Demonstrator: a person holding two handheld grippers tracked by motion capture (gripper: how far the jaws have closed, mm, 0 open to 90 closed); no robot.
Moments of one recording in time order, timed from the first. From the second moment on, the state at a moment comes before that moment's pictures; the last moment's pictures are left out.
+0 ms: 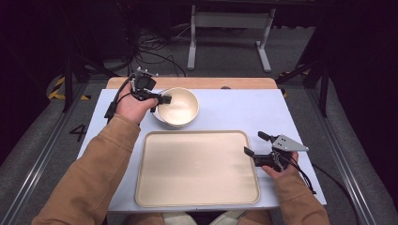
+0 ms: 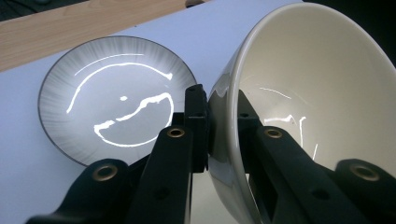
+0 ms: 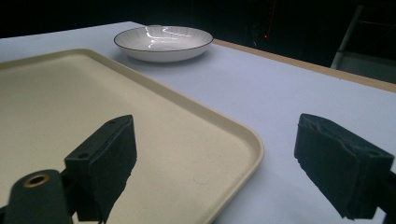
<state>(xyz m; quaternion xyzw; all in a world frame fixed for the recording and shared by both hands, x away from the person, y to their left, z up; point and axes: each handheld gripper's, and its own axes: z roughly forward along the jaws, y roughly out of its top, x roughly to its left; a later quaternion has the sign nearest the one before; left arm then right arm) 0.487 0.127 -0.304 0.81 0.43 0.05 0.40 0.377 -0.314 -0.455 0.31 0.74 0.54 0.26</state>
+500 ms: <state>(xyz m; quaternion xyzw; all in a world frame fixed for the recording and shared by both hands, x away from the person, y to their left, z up) 0.457 0.111 -0.296 0.84 0.37 0.04 0.39 0.376 -0.314 -0.455 0.30 0.74 0.54 0.26</state>
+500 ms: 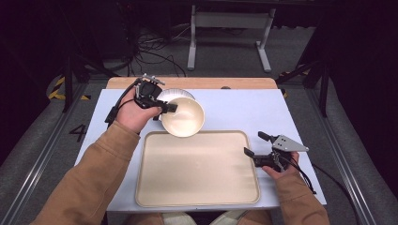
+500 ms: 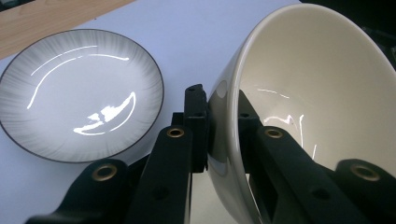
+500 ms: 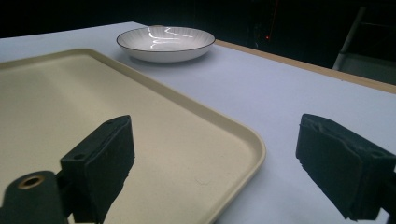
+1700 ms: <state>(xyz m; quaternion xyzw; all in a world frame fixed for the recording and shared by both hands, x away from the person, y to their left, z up) 0.426 0.069 -0.316 0.89 0.32 -0.02 0.32 0.369 -0.323 -0.457 0.29 0.71 0.58 0.27</state>
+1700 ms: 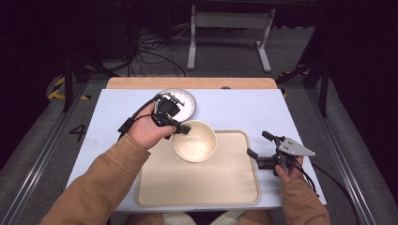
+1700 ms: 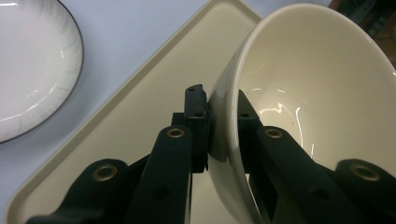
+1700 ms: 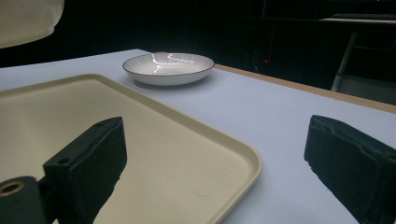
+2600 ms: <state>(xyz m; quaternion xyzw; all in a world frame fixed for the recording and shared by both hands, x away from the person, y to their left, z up) 0.436 0.048 -0.372 0.89 0.34 -0.06 0.29 0.368 -0.324 -0.457 0.28 0.71 0.59 0.27</state>
